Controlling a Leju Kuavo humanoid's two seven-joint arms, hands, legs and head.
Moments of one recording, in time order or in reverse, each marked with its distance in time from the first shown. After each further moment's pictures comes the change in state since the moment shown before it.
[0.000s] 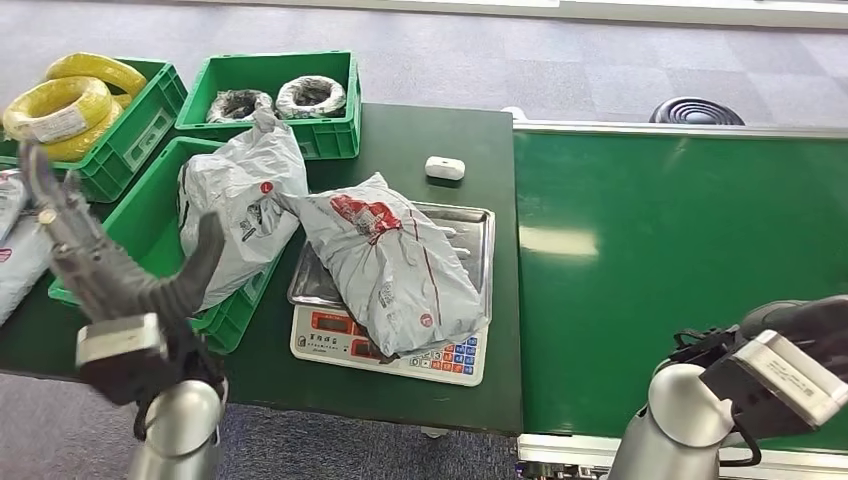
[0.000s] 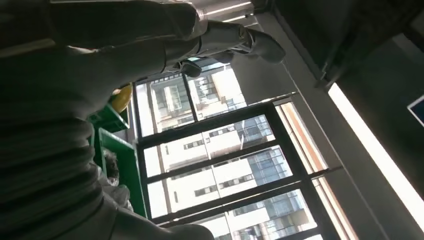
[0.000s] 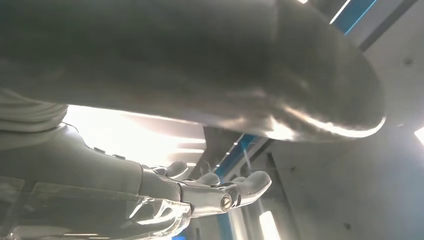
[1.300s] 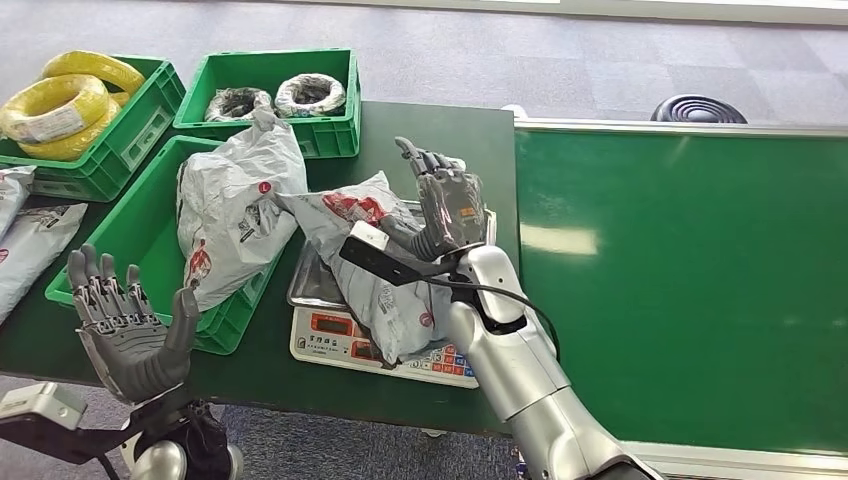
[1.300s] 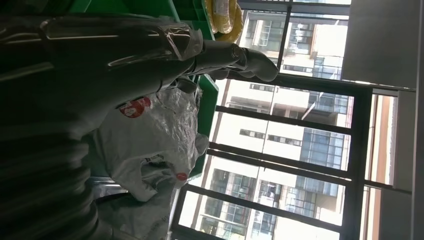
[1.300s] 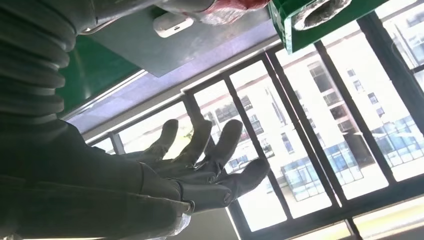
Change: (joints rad) left arm 0.318 -0.025 0.099 -0.020 0.796 -0.157 -0.266; right arm -0.367 -0.068 0.525 1.065 0.397 0.279 0.443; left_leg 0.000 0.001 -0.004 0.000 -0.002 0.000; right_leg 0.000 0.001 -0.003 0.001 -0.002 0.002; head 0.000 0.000
